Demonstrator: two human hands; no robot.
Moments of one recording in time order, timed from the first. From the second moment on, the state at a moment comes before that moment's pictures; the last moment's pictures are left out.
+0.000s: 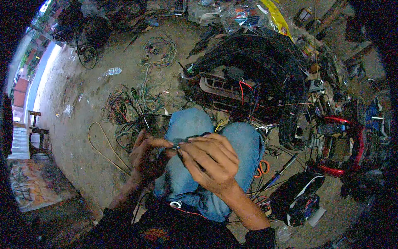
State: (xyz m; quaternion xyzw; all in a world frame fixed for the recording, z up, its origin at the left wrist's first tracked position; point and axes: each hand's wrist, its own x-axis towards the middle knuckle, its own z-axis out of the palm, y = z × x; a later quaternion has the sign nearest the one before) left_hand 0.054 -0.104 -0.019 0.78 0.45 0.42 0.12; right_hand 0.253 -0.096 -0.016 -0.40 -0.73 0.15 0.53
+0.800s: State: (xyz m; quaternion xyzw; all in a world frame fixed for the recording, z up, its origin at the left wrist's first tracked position) left_hand 0.052 -0.099 -0.026 0.79 0.40 0.45 0.11; right_hand 0.254 -0.096 -0.019 -0.40 -0.71 0.17 0.55
